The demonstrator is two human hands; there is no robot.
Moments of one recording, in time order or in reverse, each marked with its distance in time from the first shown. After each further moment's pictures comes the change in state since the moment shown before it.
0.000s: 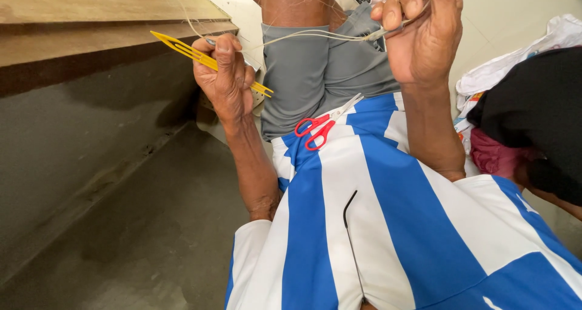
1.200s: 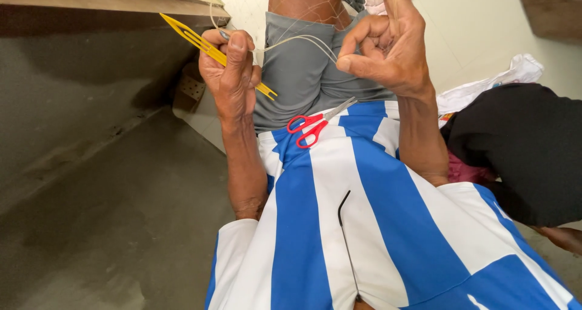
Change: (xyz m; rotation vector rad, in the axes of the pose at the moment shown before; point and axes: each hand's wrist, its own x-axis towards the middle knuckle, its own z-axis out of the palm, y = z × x) left_hand -0.022 0.007 0.009 0.015 -0.010 -0.023; right_hand 0.001 0.009 0.000 -0.536 -0.466 0.118
